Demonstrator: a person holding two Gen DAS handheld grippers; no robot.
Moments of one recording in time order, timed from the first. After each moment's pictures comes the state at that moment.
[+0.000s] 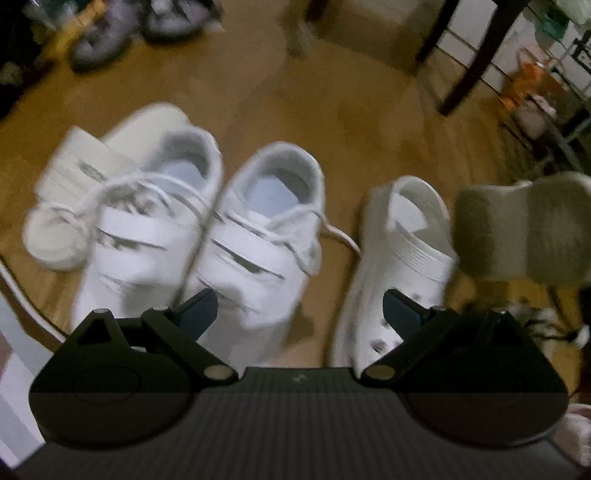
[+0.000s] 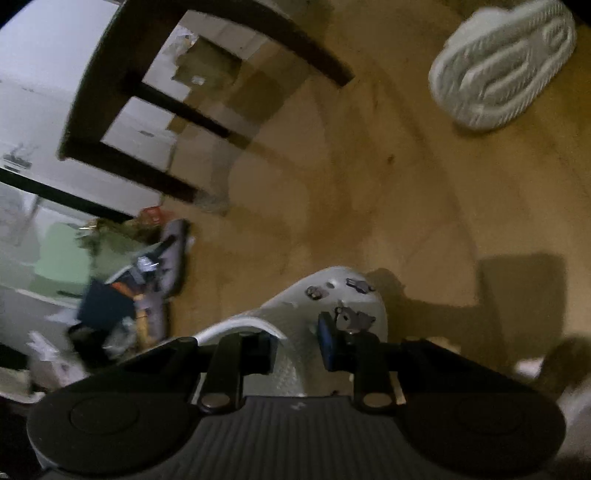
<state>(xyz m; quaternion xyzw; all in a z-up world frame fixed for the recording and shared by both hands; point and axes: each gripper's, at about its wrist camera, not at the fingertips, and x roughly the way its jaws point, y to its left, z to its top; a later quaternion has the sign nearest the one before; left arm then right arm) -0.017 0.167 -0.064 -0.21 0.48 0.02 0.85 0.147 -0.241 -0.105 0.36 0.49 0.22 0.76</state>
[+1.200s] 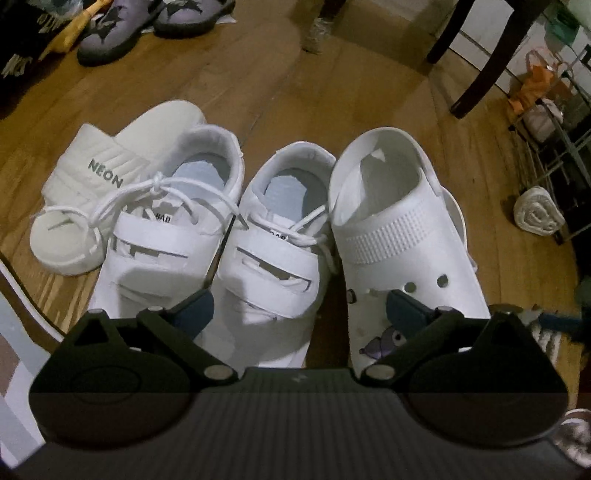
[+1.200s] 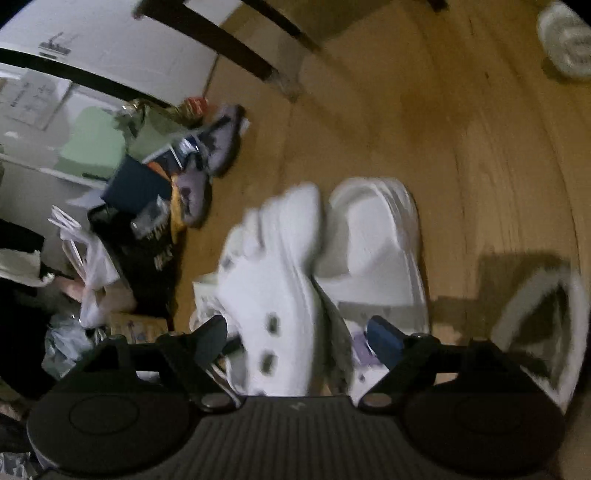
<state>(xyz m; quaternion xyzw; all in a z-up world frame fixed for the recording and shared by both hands) -0.015 0.173 -0.086 -0.20 0.49 0.05 0.85 0.062 -0.134 -0.061 0.24 0.56 0.29 0.73</state>
